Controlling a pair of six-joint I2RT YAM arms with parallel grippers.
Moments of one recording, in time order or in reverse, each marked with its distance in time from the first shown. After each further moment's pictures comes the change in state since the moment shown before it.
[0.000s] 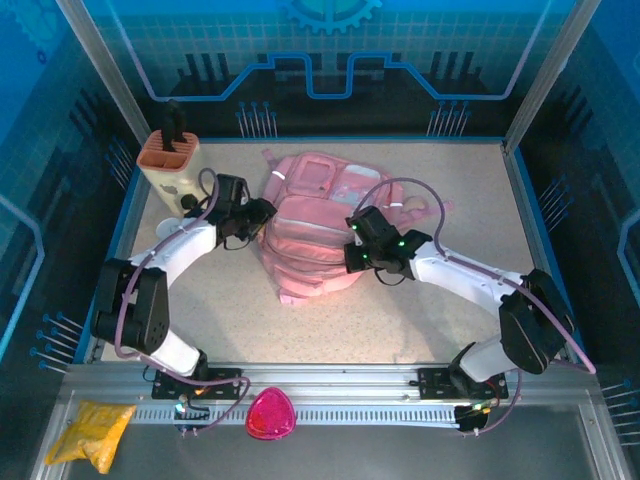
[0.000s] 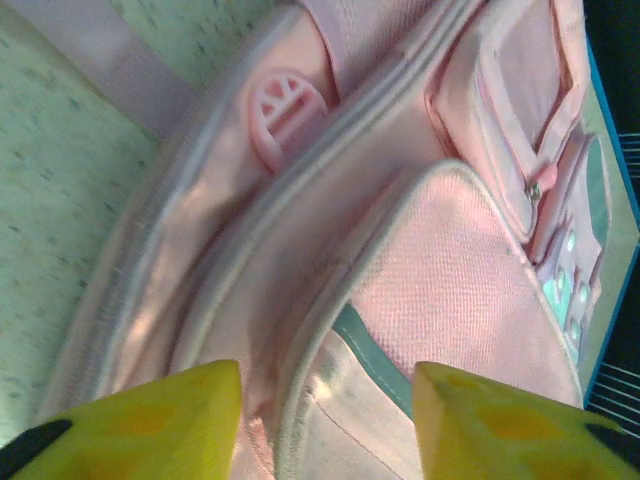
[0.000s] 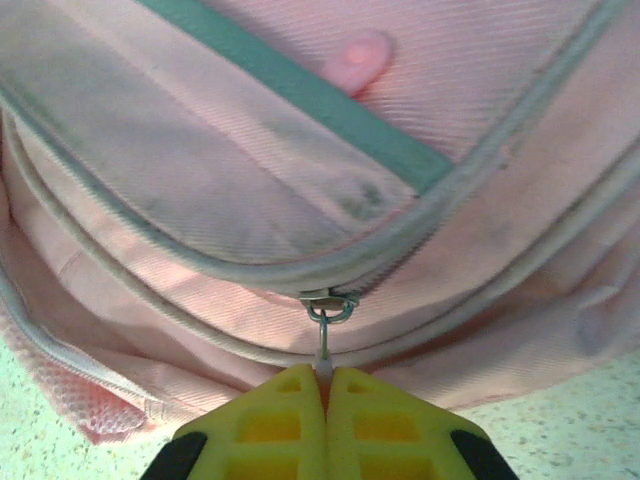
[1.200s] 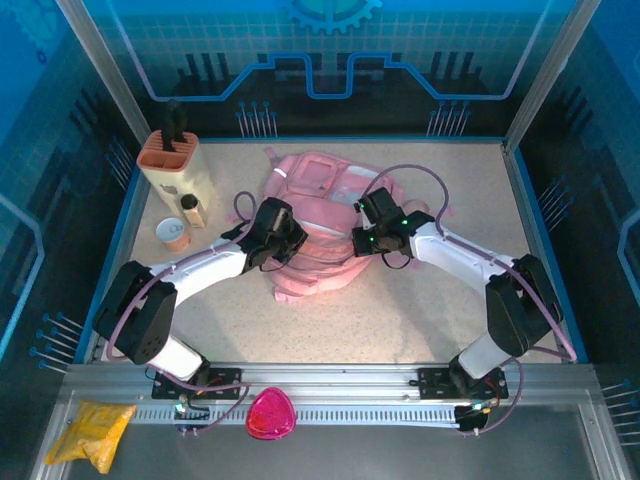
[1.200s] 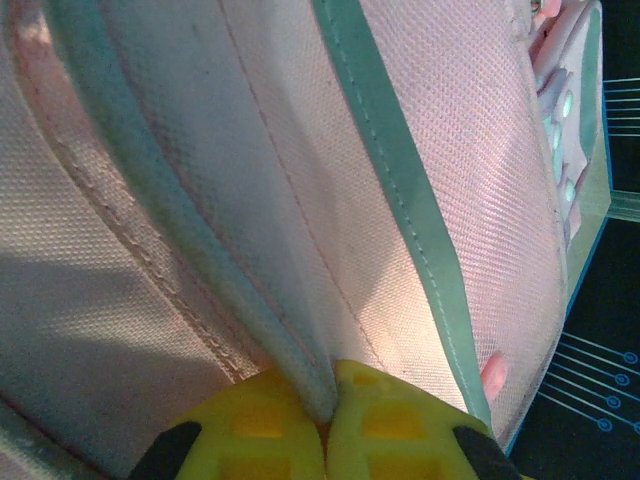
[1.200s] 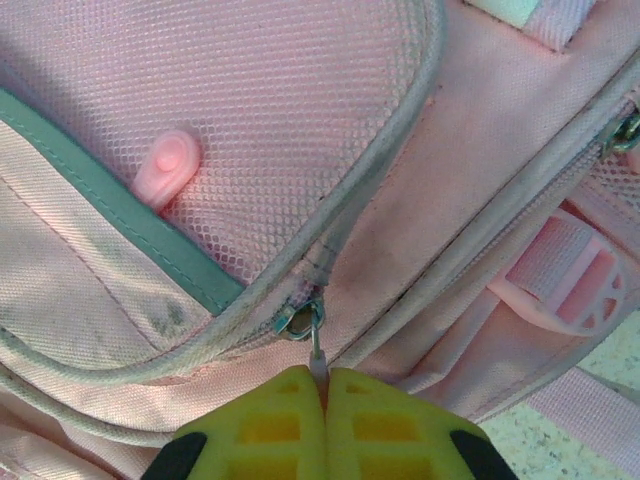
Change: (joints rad) left arm -0.320 0.003 -0.075 0.126 -0.176 -0.333; right arm -0.153 0.100 0.113 -0.065 -0.037 -0.100
